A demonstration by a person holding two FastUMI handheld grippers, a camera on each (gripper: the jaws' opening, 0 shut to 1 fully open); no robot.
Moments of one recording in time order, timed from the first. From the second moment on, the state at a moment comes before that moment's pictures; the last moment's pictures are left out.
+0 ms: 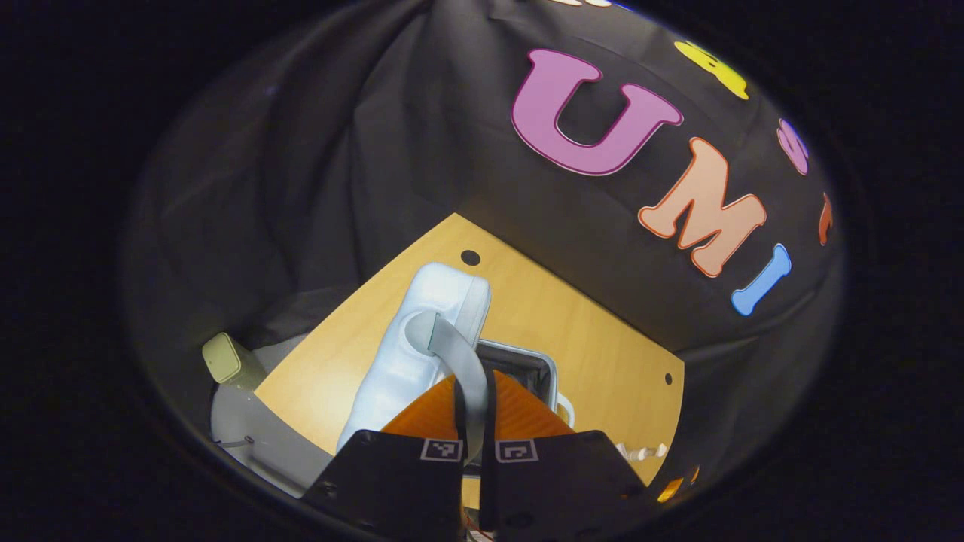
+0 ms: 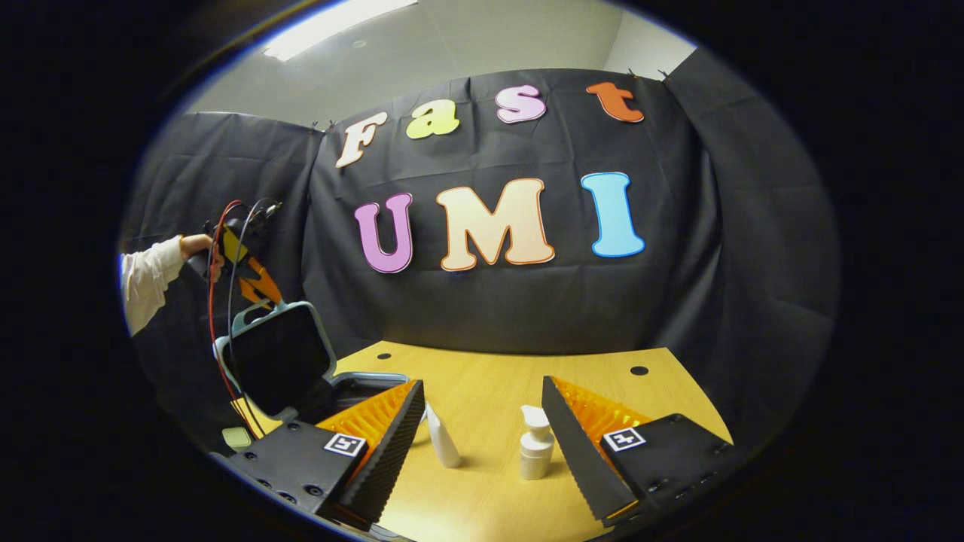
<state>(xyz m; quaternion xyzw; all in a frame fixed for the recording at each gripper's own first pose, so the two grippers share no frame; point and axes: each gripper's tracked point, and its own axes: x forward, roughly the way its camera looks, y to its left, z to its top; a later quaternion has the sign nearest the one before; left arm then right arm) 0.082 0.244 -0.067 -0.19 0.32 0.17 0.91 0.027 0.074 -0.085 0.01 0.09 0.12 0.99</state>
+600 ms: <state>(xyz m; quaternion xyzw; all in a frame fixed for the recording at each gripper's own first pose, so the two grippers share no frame) 0.070 0.376 -0.108 -0.23 0.33 0.10 0.91 0.030 0.169 -0.093 -0.02 0.09 0.07 0.99</state>
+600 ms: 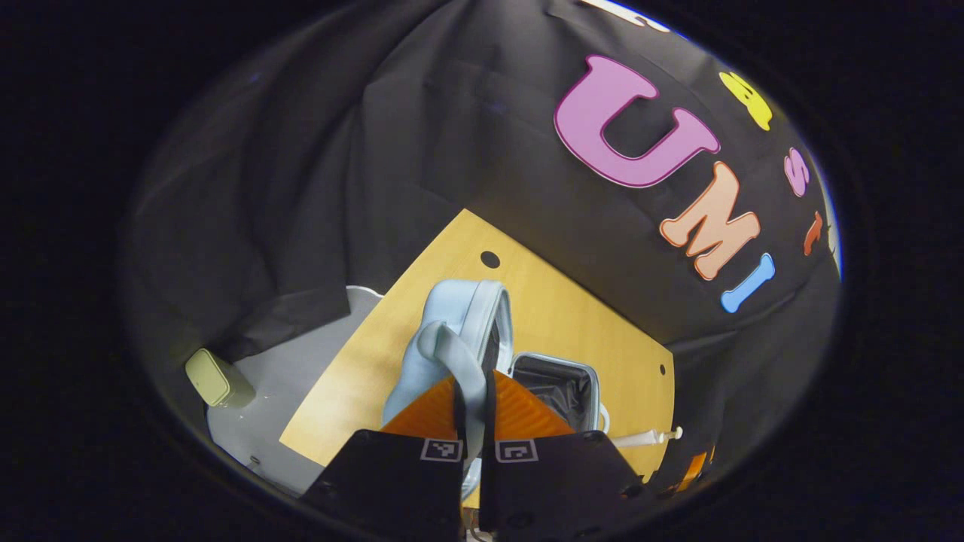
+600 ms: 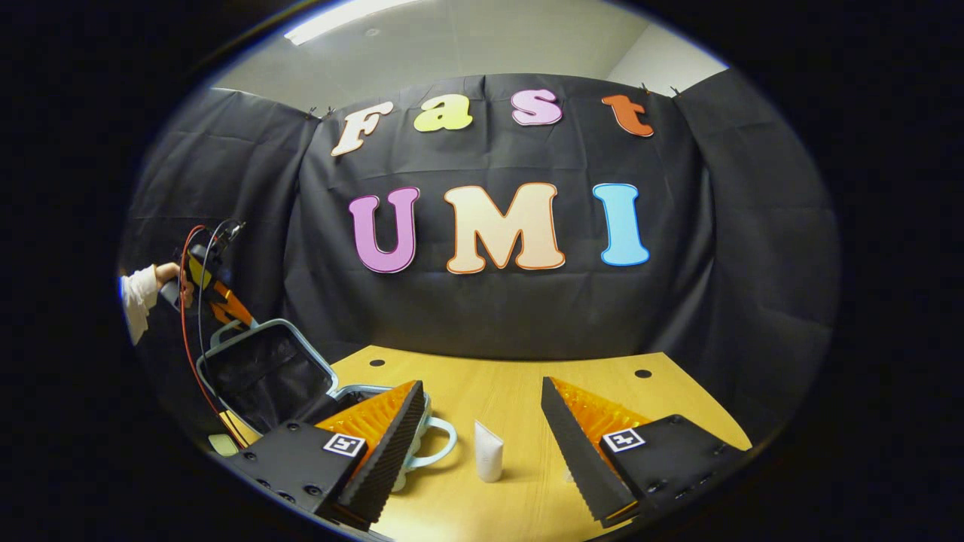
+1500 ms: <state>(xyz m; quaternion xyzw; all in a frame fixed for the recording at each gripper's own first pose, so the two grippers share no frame) 0.058 0.486 -0.260 -0.26 0.36 0.13 0.88 0.031 0.204 -0.119 -0.04 0.13 0.04 0.99</state>
